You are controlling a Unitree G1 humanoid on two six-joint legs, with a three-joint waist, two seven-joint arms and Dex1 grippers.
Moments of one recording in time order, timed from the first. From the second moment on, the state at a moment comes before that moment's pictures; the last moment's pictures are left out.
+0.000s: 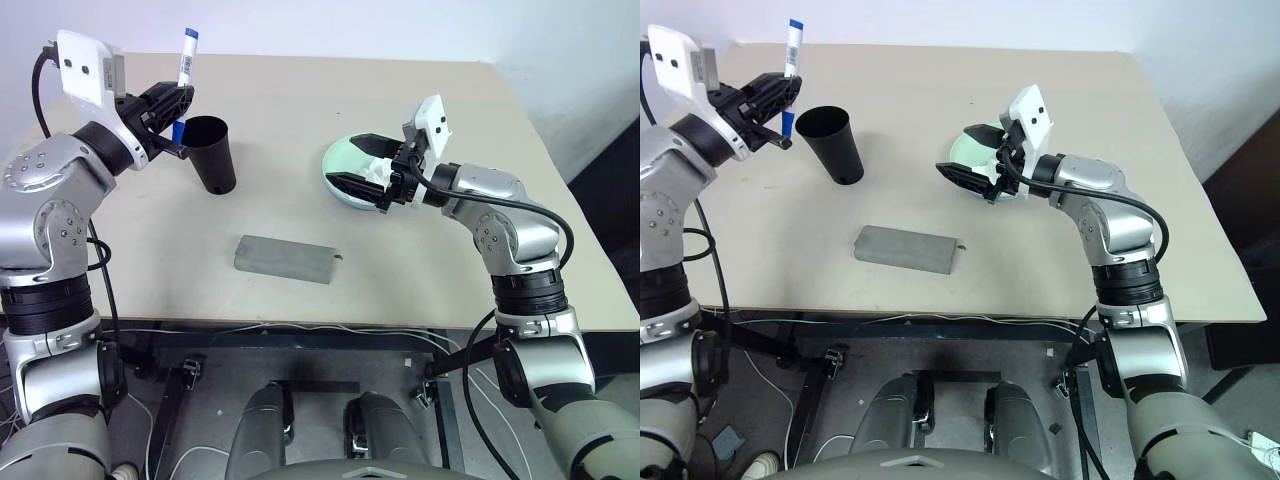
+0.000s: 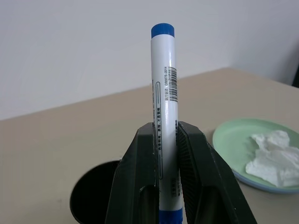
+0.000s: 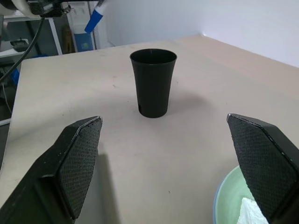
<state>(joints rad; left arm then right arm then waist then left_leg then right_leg) -0.76 0.66 0.29 -0.03 -0.48 0.65 -0.52 -0.81 -0.41 0.02 0.06 0.42 0.55 0.85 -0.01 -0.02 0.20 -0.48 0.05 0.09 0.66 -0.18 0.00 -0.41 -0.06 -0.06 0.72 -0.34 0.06</state>
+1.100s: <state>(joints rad) -0.96 0.50 0.29 0.97 -0.27 -0.39 -0.64 -0.77 -0.40 0.05 0.06 0.37 0.52 0.84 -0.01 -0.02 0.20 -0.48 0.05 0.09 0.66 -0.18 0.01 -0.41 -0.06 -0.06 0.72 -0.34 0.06</state>
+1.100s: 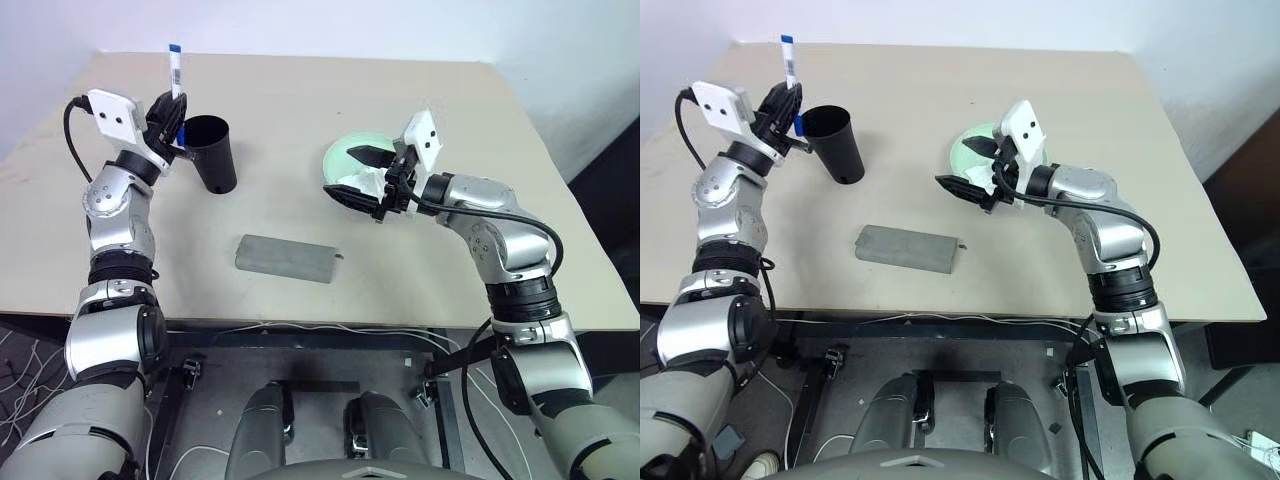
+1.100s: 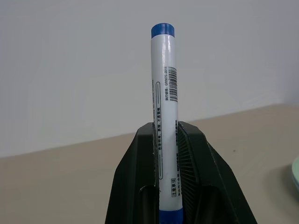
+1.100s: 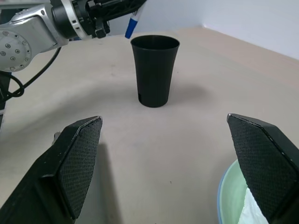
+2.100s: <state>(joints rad) -0.99 0.48 0.30 0.90 -0.32 -0.43 -0.67 -0.76 -0.41 0.05 0.06 0.36 0.51 0.84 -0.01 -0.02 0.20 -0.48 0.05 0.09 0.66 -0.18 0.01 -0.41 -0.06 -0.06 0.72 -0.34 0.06</state>
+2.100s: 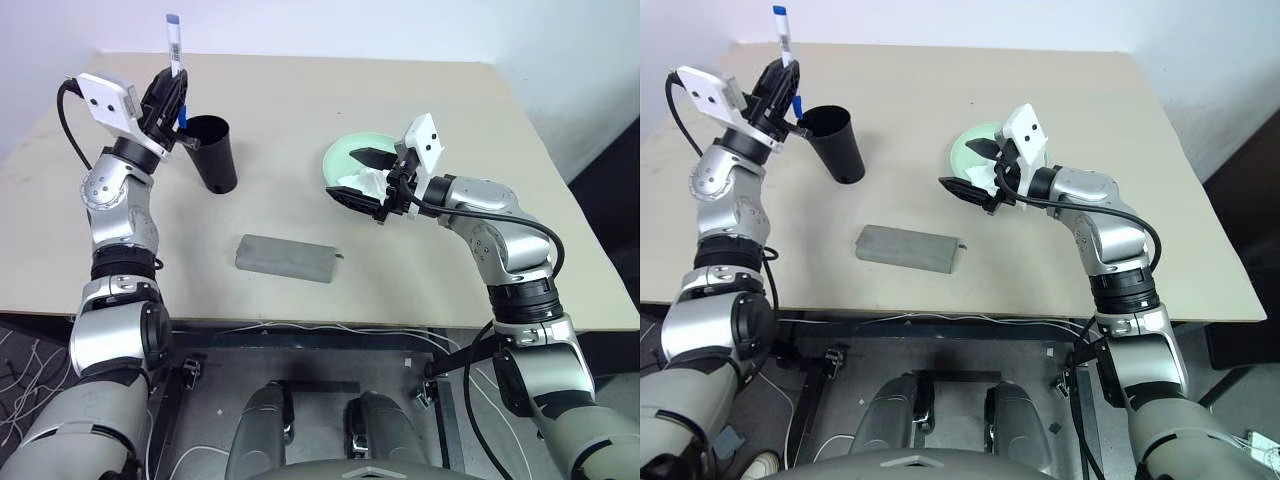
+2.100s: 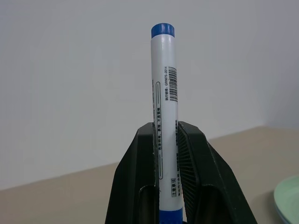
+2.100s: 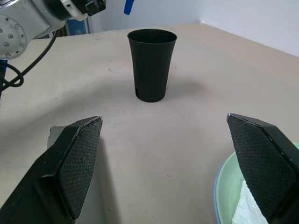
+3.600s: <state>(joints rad) -1.09 0.47 0.31 1.29 -0.19 -0.68 -0.57 -0.74 -0.42 0.06 0.06 0.30 0.49 0.81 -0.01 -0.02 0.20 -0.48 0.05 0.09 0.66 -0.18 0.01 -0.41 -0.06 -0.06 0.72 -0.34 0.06</state>
